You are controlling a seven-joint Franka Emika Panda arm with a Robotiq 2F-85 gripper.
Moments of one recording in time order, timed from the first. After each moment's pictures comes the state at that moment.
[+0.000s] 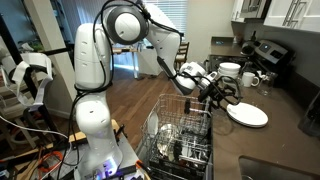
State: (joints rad) arm -0.11 0.24 -0.09 -2.11 -1.63 2.36 0.54
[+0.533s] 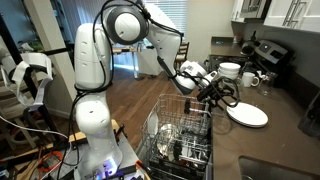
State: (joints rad) arm -0.12 0.24 -0.10 -2.11 -1.56 2.45 0.52
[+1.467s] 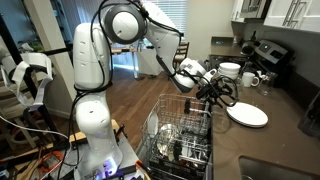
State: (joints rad) arm -0.12 0.23 -0.10 -2.11 -1.51 2.51 0.49
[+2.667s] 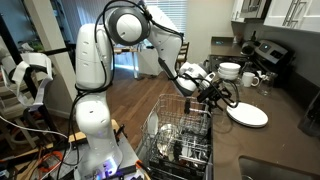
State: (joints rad) arm -0.12 0.26 -0.11 -2.11 -1.61 2.54 0.49
